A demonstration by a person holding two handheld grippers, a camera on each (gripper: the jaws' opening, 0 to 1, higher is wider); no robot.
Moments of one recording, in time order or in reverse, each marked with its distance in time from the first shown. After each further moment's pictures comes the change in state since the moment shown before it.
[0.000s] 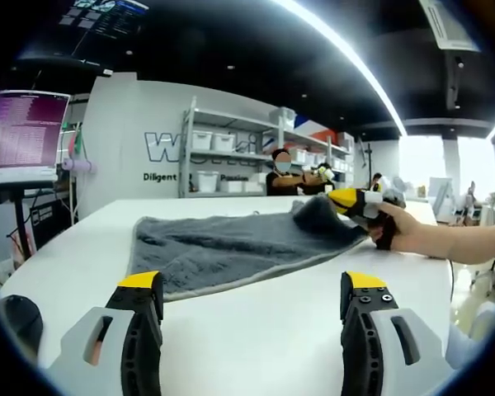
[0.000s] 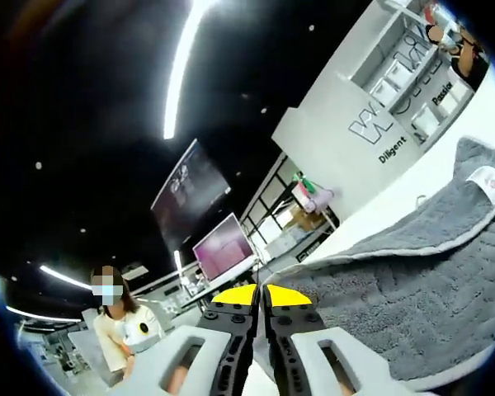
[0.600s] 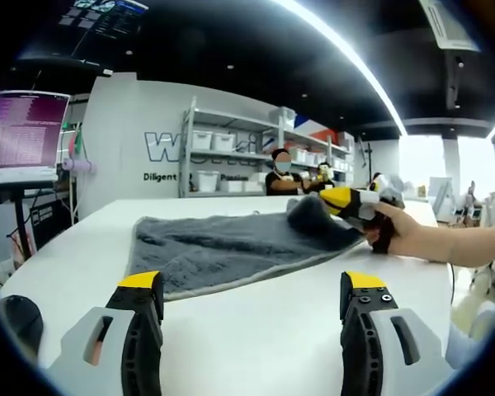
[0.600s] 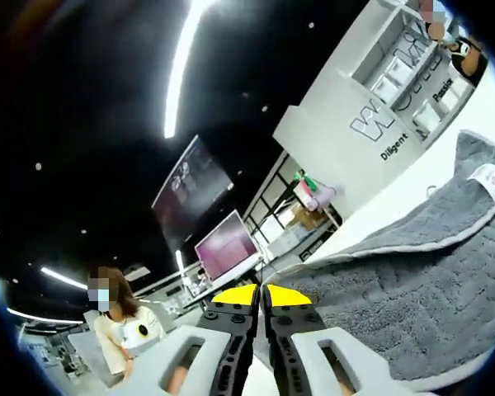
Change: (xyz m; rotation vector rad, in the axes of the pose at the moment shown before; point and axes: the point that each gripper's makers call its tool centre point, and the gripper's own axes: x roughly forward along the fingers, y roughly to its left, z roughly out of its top) left arm -0.001 -0.002 -0.001 0.001 0.002 0.001; right arm 0.020 0.014 -0.018 0.011 0.001 0.007
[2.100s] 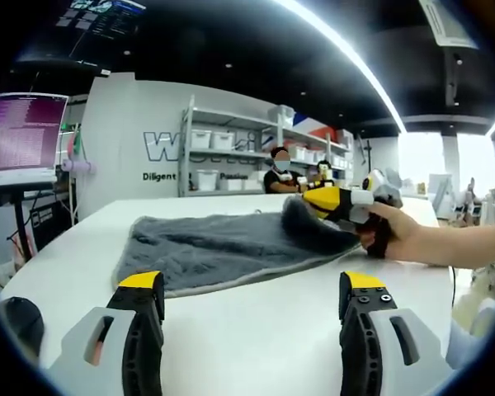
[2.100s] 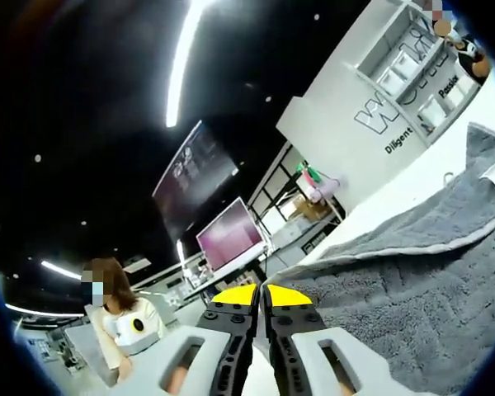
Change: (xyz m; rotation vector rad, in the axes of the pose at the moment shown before) left arm 0.000 -0.002 -0.001 0.012 0.009 -0.002; right arm 0.028 0.011 -0.024 -0.014 0.049 0.004
